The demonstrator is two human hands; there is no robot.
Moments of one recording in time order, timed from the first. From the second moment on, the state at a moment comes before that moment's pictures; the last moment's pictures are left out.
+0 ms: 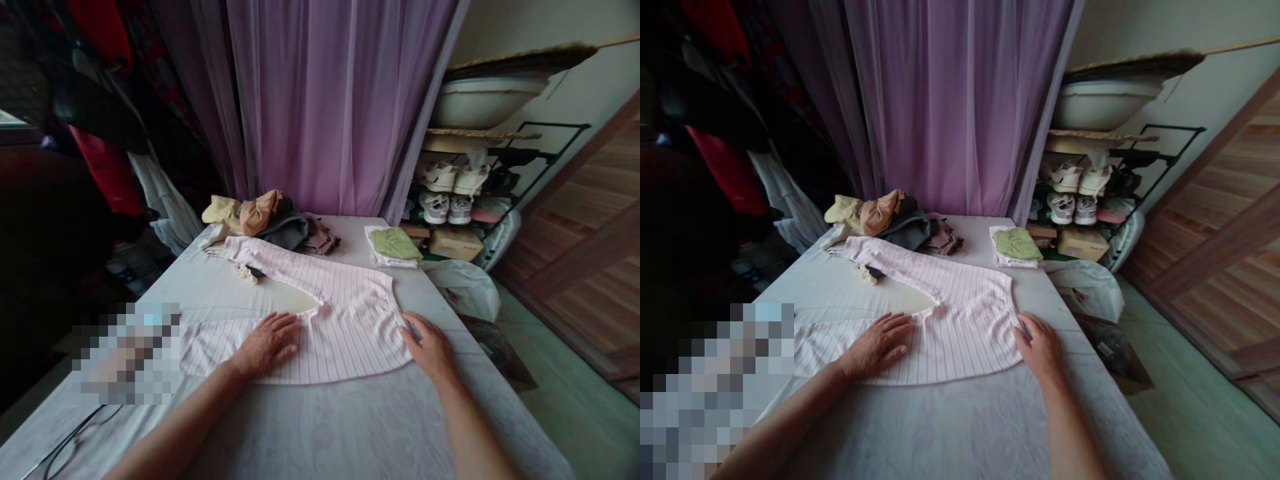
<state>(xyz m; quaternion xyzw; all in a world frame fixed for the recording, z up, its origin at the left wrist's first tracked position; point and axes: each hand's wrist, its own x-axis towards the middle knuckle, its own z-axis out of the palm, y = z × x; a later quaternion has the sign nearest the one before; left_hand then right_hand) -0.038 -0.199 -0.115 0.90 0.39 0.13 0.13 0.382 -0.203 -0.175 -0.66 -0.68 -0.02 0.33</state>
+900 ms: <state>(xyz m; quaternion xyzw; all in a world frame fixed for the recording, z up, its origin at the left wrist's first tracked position) -0.217 -0.188 -0.070 0.72 0.67 -0.10 0.12 0.378 -0.211 -0.178 -0.66 -0.67 -0.01 0.34</state>
